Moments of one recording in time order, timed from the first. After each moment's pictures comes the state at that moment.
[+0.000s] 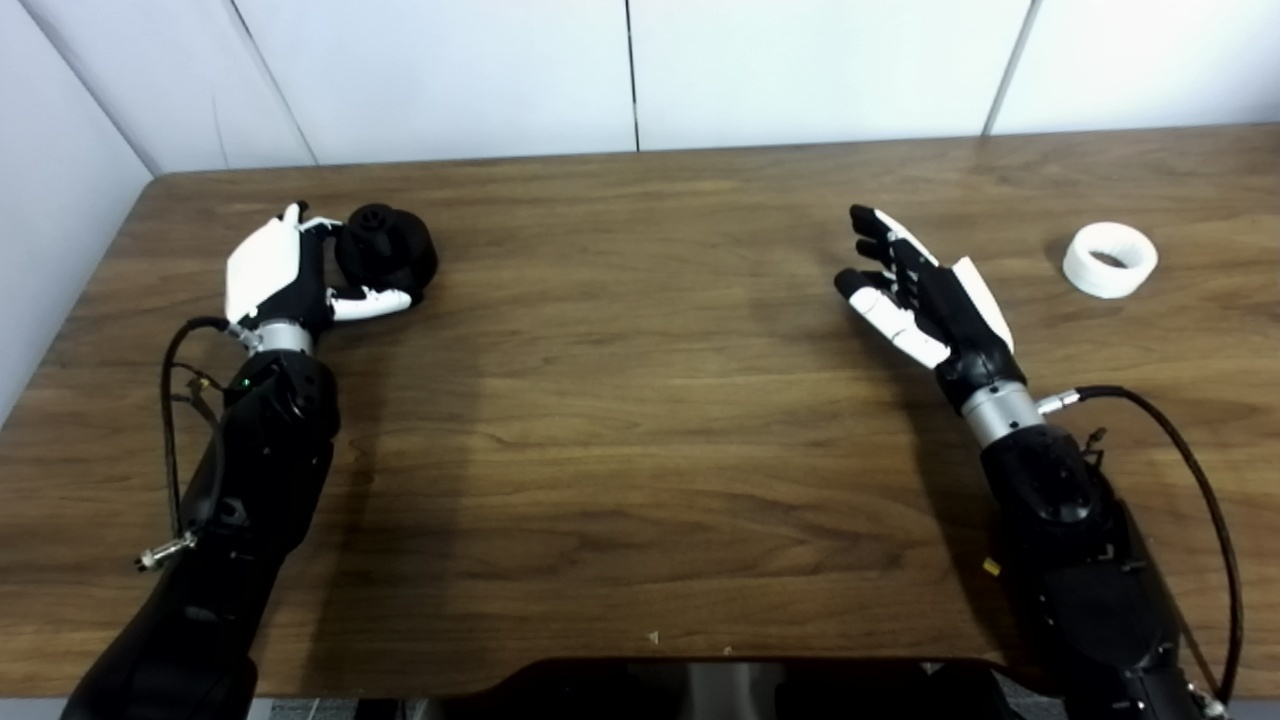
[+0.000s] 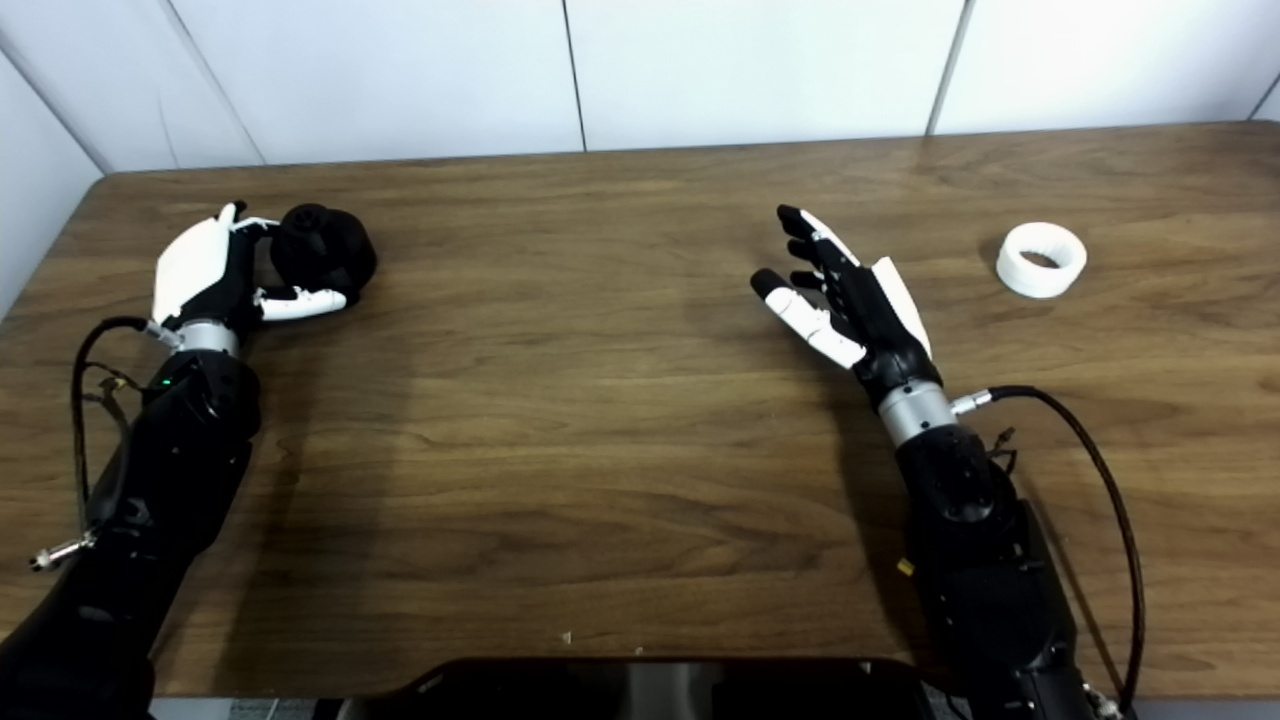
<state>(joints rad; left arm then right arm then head) -0.45 0.43 -0.11 0.48 0.61 0.27 0.19 -0.23 -0.18 0.07 0.06 -0.19 0.02 0.08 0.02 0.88</state>
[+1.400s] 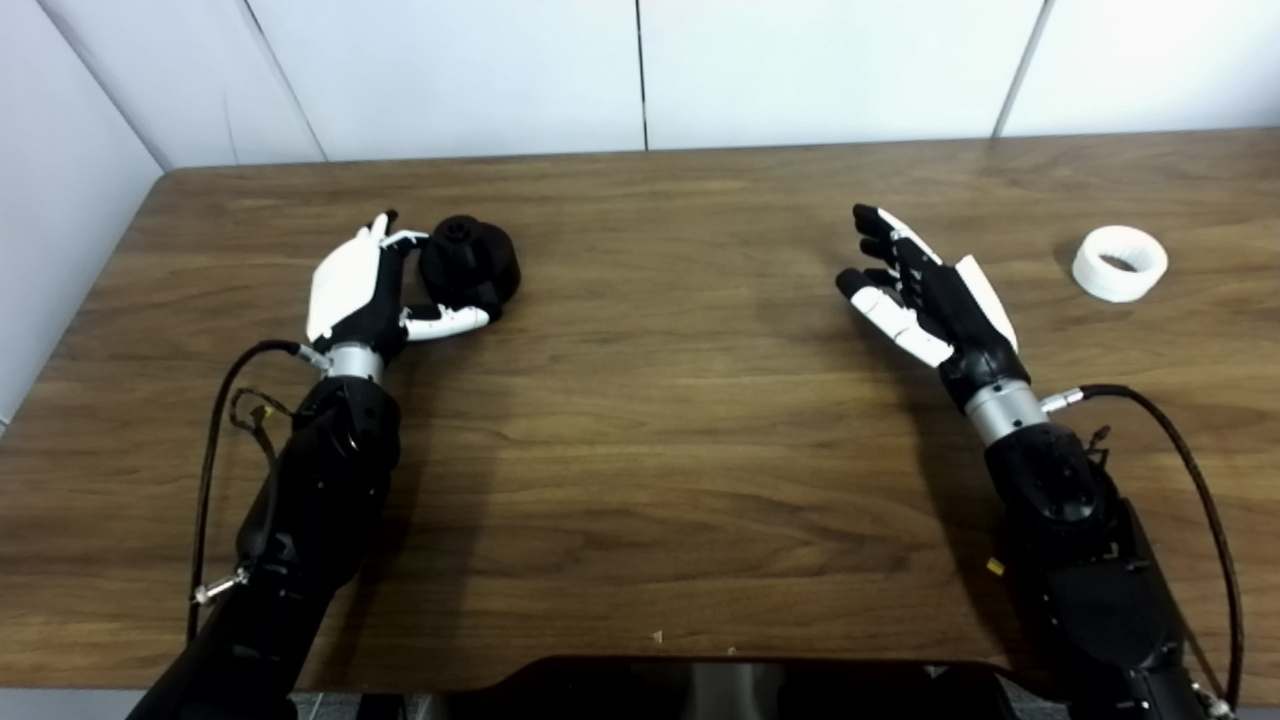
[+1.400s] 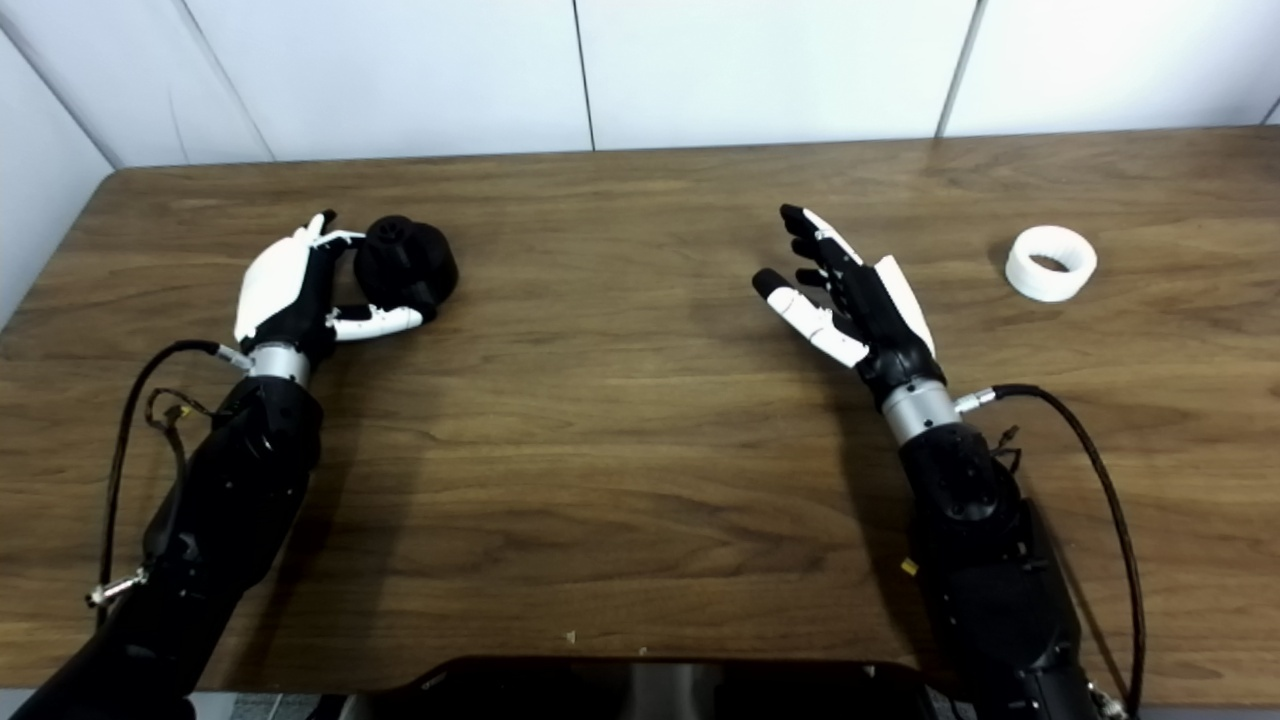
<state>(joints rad) -0.37 0.34 -0.18 0.34 0.57 0.22 0.17 -0.23 -0.18 0.07 0.05 -0.19 0.03 0.08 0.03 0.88</state>
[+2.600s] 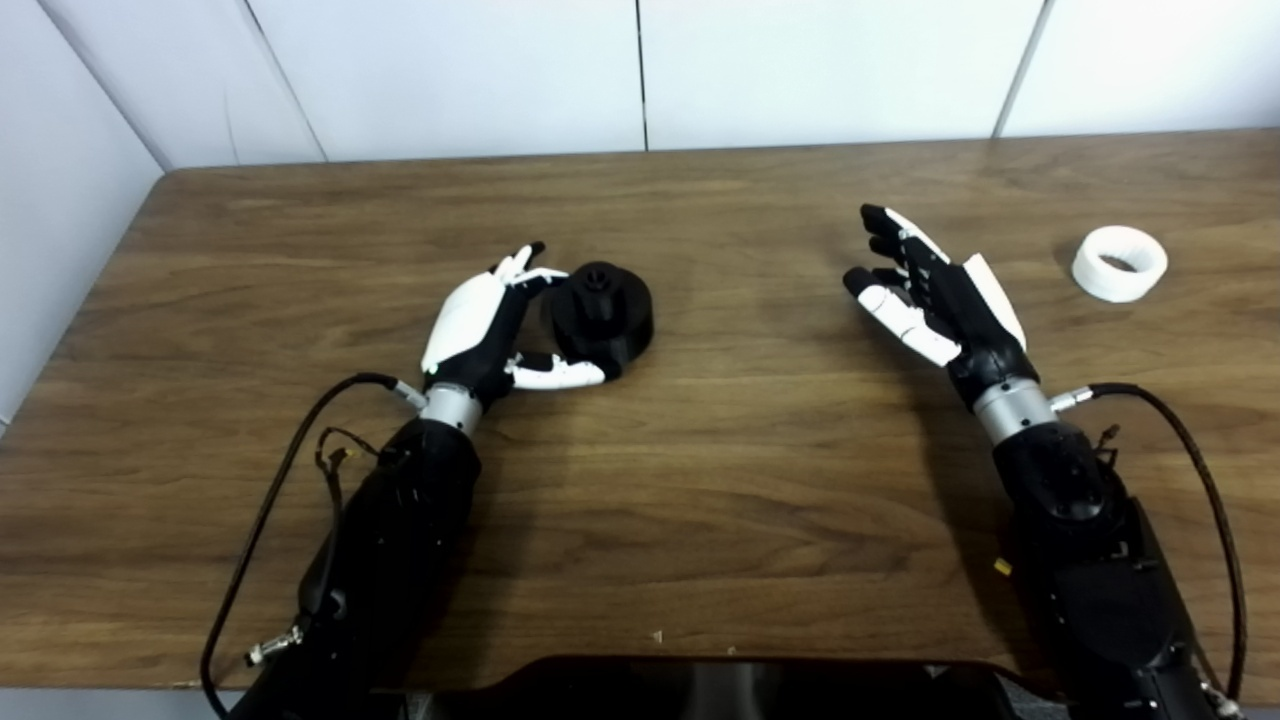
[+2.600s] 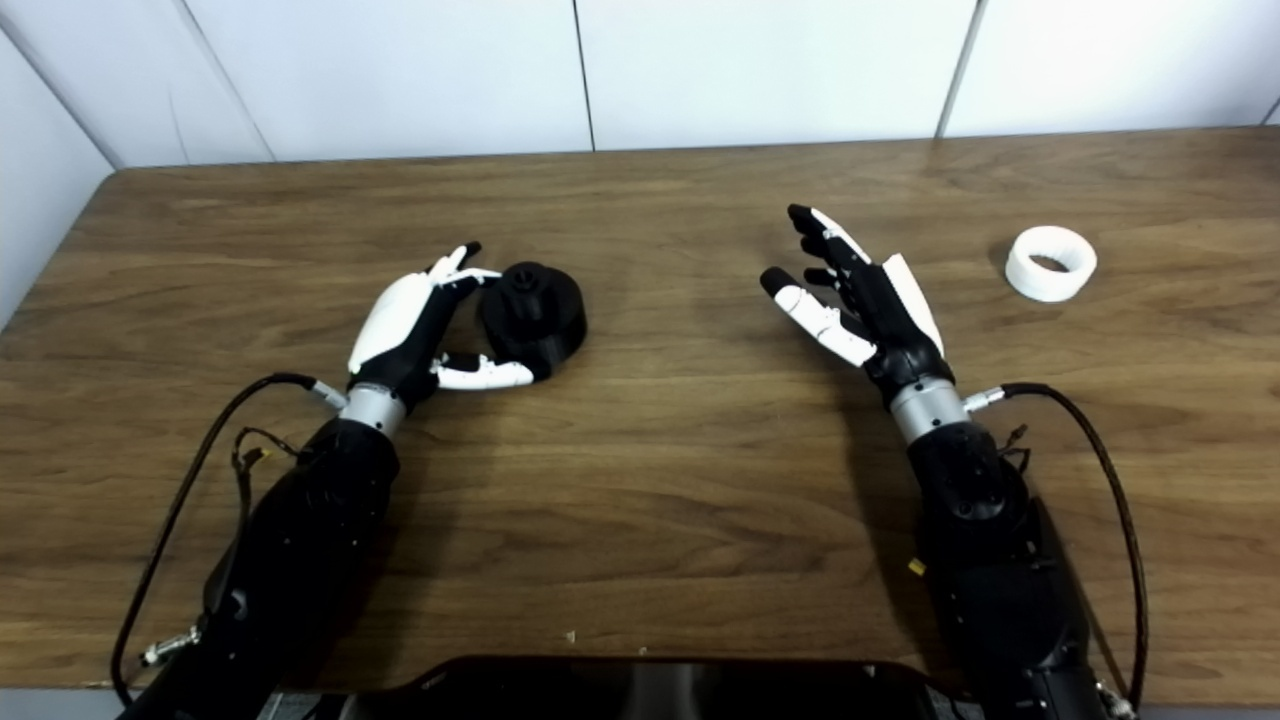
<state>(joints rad) -0.28 0.26 -0.29 0.18 0.55 0.09 0.05 -0.23 -0.19 0.06 0.05 -0.20 0.02 0.08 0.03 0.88</state>
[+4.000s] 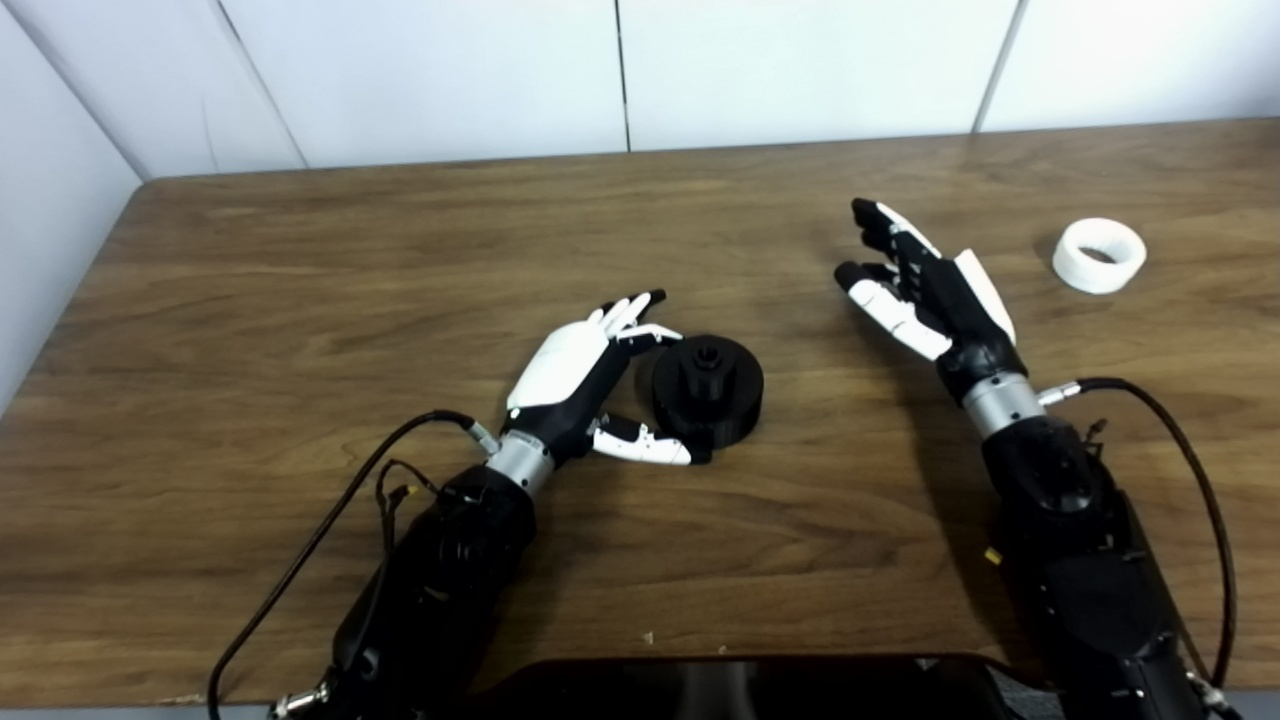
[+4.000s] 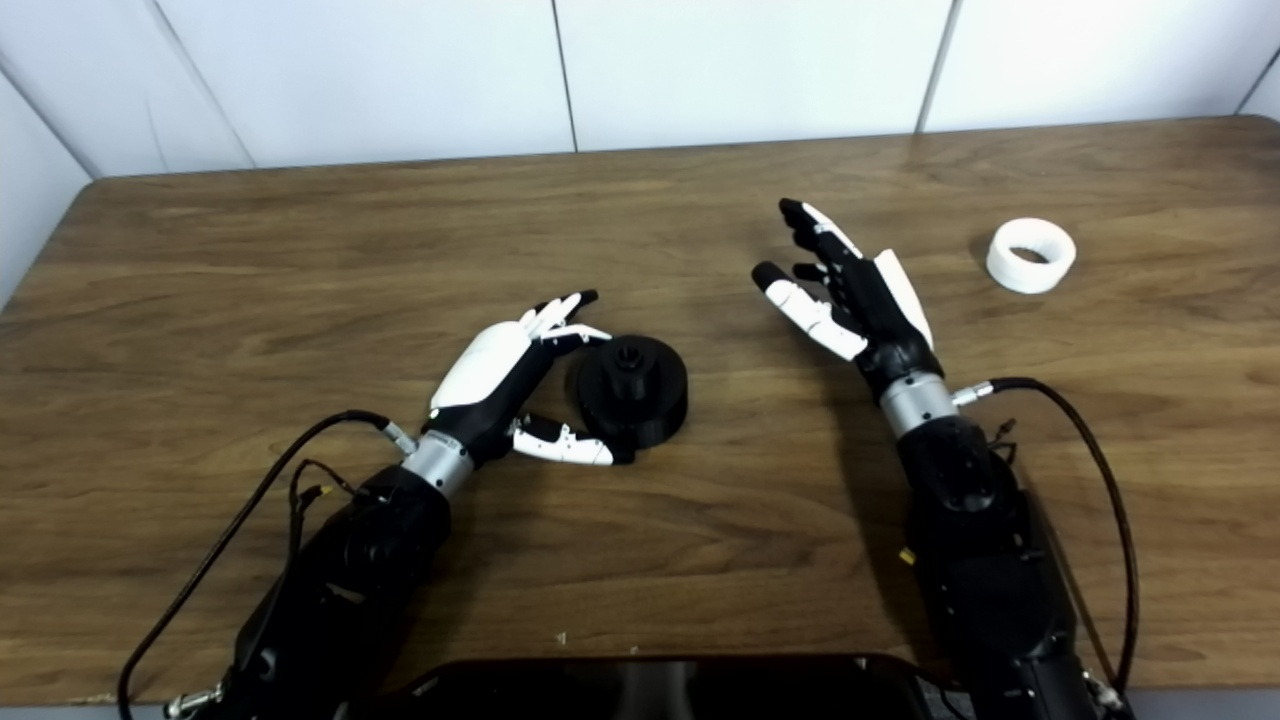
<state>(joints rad) -0.22 0.21 -0.42 0.07 0.59 -0.02 -0.05 -0.22 -0.18 0.05 0.05 -0.17 0.02 0.07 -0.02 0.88</state>
